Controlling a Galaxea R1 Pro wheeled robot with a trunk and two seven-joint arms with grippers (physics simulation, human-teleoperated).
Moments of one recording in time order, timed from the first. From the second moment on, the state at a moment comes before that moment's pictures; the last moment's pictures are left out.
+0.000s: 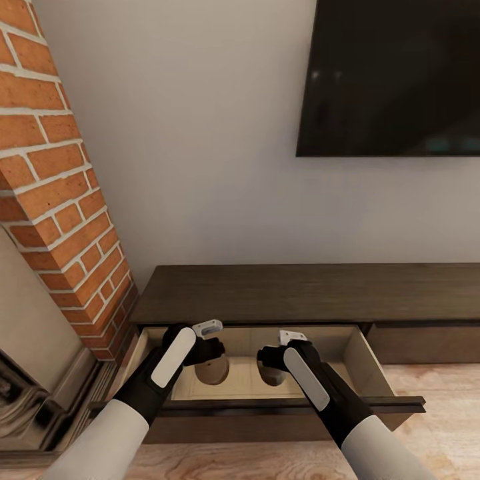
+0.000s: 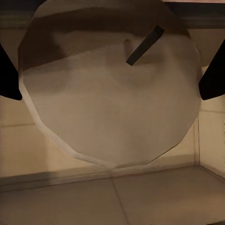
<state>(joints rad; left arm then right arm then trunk) -0.67 -0.08 -0.36 -1.02 0.99 0.86 0.71 -0.62 0.03 0.46 -1.03 -0.84 0.73 -0.58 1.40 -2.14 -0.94</state>
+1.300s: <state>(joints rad) -0.67 -0.08 -0.36 -1.02 0.99 0.86 0.71 -0.62 0.04 0.47 -1.03 -0.83 0.73 -0.58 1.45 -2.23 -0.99</state>
